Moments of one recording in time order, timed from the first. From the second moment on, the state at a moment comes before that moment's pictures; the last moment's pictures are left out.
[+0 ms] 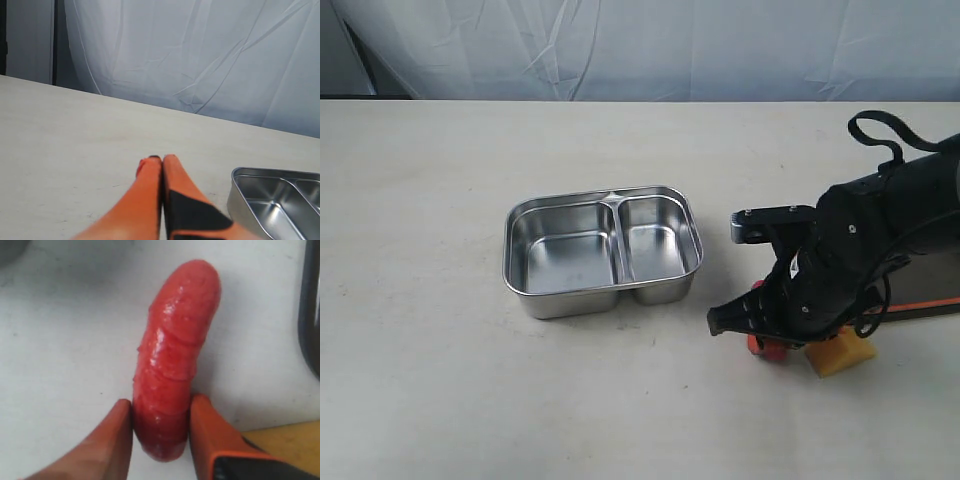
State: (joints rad) left arm 0.00 0.01 -0.02 -0.27 0.19 0.00; right arm 0.65 1.75 -0.76 0.09 0.47 0.20
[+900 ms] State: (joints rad) left arm 0.00 0.01 -0.02 -0.27 0.19 0.00; right arm 0.89 2.05 -1.50 0.19 0.66 0.00
